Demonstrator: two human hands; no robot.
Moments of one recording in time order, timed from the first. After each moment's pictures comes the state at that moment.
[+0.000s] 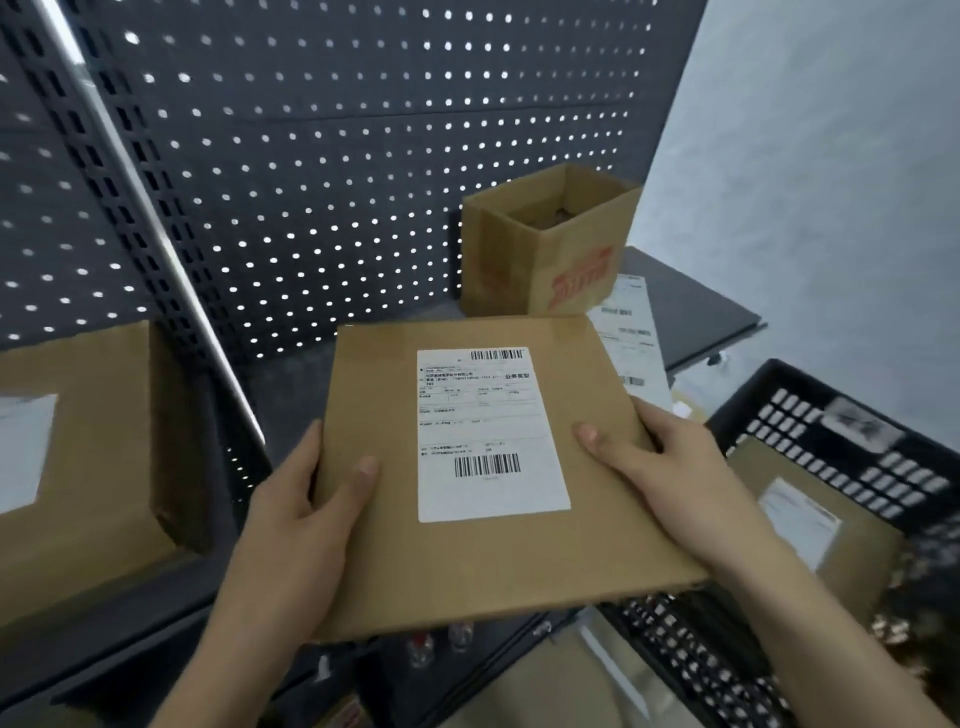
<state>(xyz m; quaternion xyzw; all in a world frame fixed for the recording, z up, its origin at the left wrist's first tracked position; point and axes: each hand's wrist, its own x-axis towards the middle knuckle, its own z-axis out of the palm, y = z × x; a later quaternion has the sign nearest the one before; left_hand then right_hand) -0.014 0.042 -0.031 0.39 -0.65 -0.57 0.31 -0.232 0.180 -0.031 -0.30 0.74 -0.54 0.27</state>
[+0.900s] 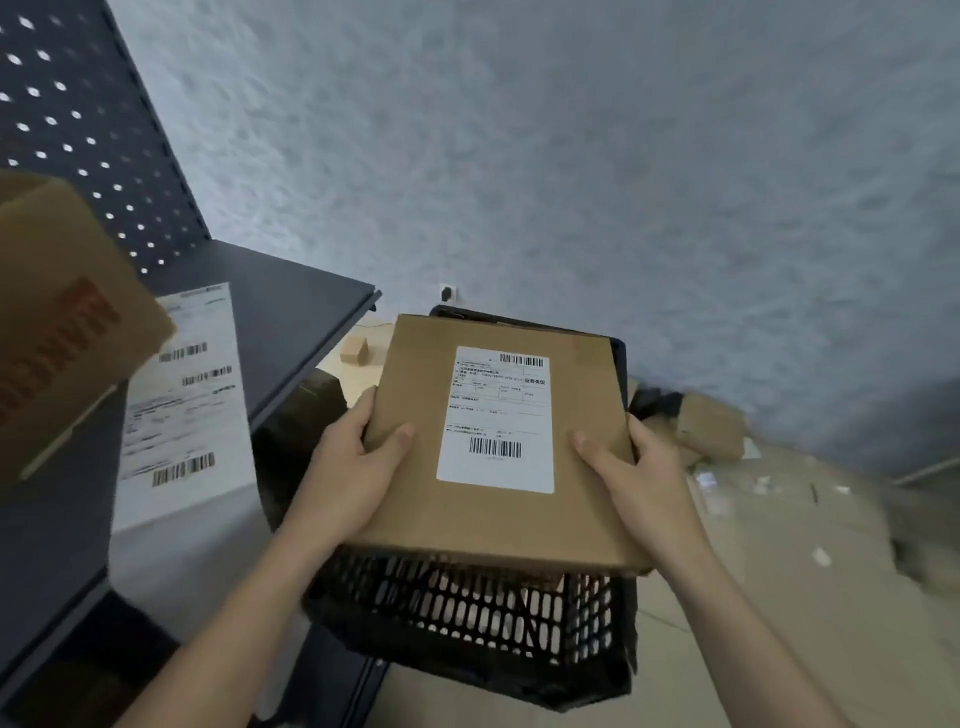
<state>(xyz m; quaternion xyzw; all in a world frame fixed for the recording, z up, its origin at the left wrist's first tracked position) -0.386 0.169 -0.106 0.12 -0.79 -0.60 0.03 -0.423 0.429 -0.122 0.04 0.80 -0.60 0.02</state>
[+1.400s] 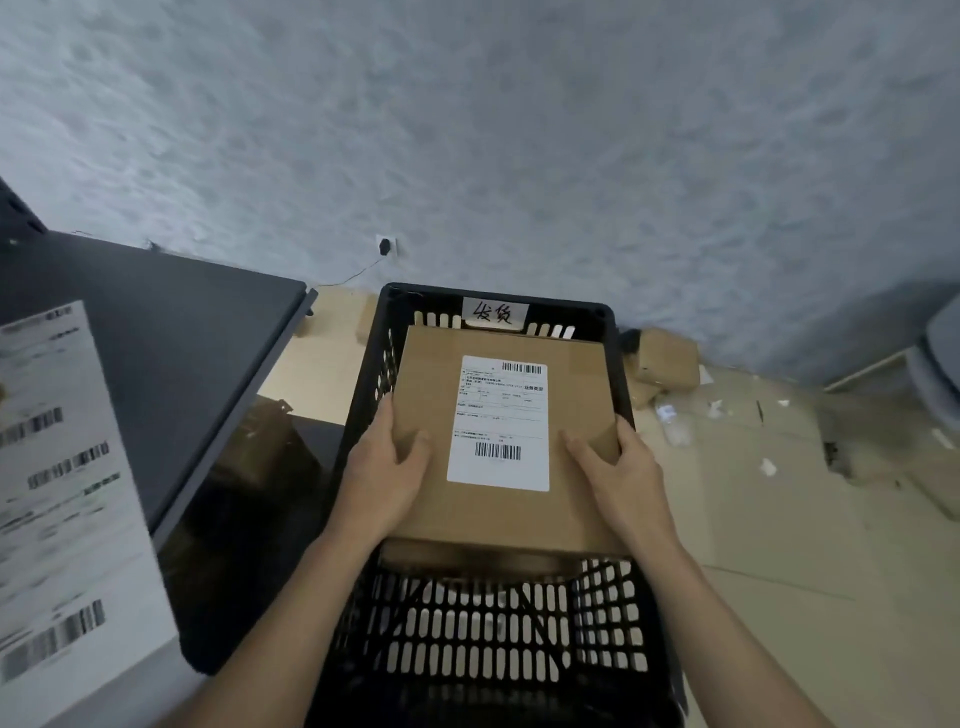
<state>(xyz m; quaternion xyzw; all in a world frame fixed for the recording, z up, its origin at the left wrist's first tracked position) -0.502 0.169 -0.196 0.09 -0.85 -0.52 -0.07 -0.494 0.414 -0.207 0.17 0.84 -0.52 -0.01</state>
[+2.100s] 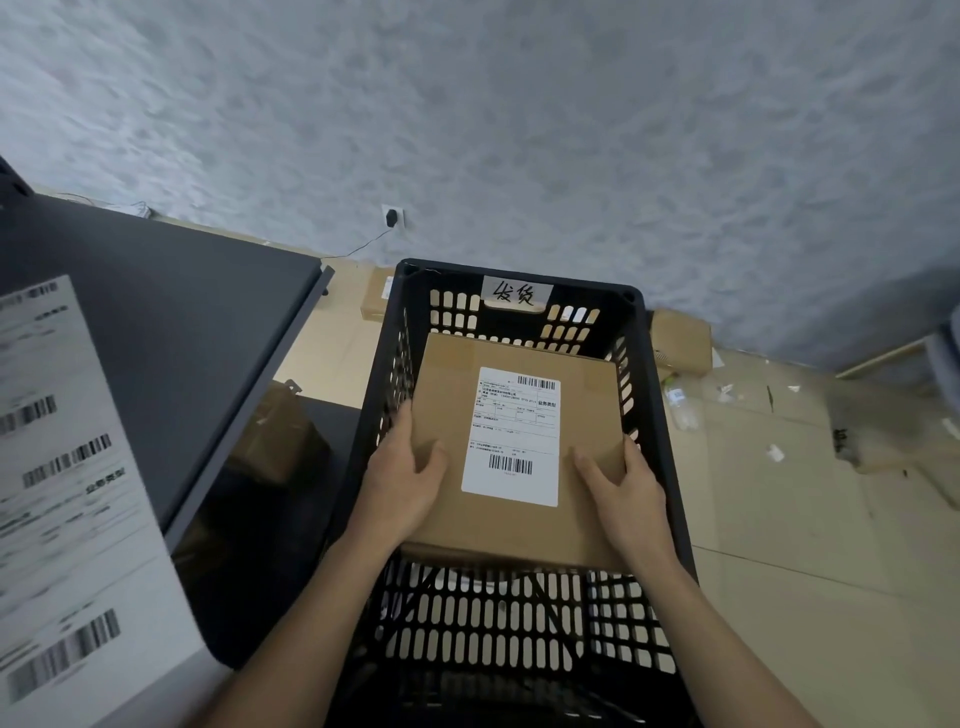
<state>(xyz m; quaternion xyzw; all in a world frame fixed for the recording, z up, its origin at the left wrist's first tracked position) -0.509 0.158 -0.244 0.09 -0.85 -0.50 -0.11 -0.492 0.404 -0.257 0.21 0.85 -0.48 0.03</state>
